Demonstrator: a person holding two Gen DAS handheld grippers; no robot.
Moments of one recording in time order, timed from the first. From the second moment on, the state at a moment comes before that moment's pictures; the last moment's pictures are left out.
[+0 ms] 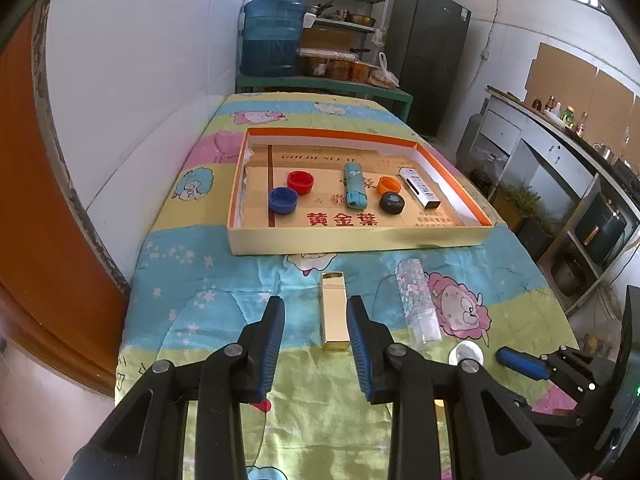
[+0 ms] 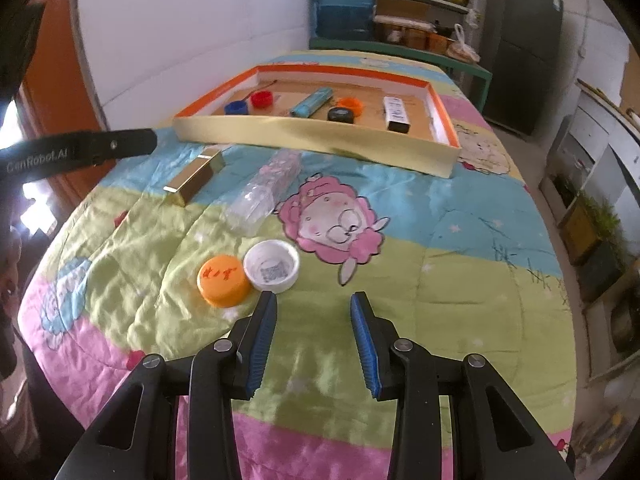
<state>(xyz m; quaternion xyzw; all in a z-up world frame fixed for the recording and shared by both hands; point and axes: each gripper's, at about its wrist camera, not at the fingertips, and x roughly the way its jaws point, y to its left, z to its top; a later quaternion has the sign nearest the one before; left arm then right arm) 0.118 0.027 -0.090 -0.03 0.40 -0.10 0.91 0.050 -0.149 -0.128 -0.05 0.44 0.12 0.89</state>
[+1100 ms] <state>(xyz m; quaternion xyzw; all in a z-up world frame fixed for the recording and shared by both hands) 0.150 -0.006 -0.131 0.00 0.45 -0.12 0.88 0.078 -0.150 -0.127 -0.01 0.43 0.13 0.89</state>
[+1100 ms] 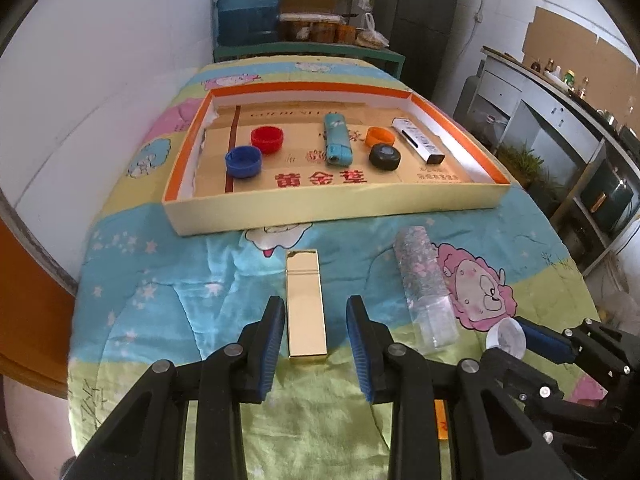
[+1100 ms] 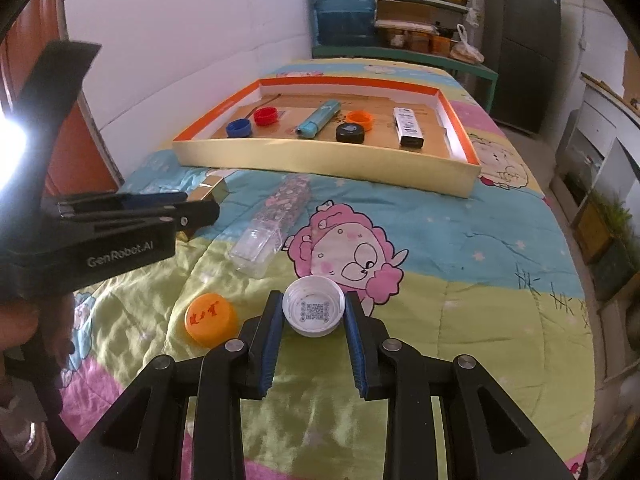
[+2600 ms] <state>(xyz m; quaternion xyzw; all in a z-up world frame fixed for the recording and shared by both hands) 0.146 0.015 -0.070 -0.02 0.38 -0.10 0.92 0.107 -0.133 -0.070 -0.03 0.37 0.15 0.91</state>
